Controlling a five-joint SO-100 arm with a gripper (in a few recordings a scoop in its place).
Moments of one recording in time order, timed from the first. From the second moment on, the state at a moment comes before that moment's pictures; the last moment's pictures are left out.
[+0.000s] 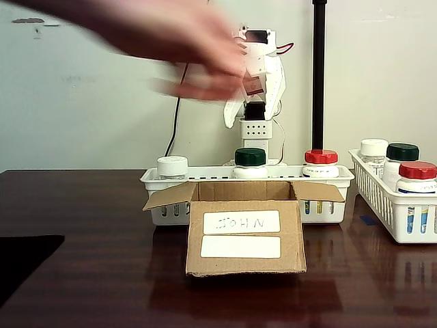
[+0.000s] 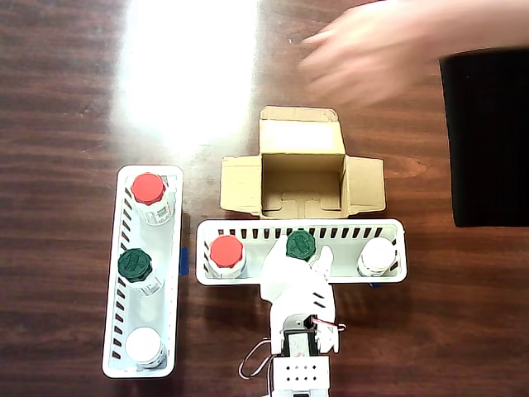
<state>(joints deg) 5.2 149.6 133.5 40.3 108.8</state>
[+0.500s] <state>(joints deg) 7.6 147.2 134.8 32.0 115.0</state>
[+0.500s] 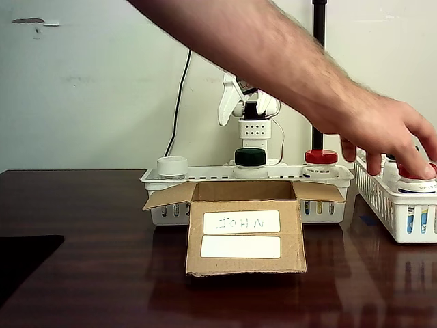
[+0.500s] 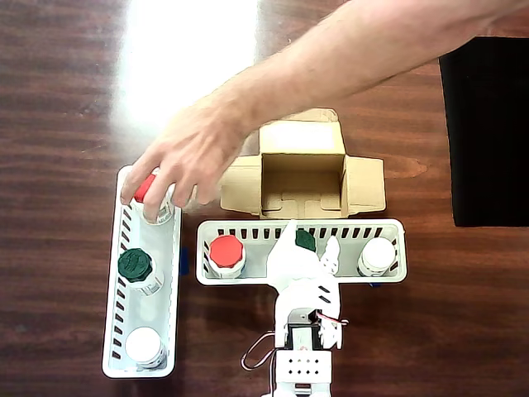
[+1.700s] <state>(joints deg) 4.3 140.0 150.0 9.1 117.1</state>
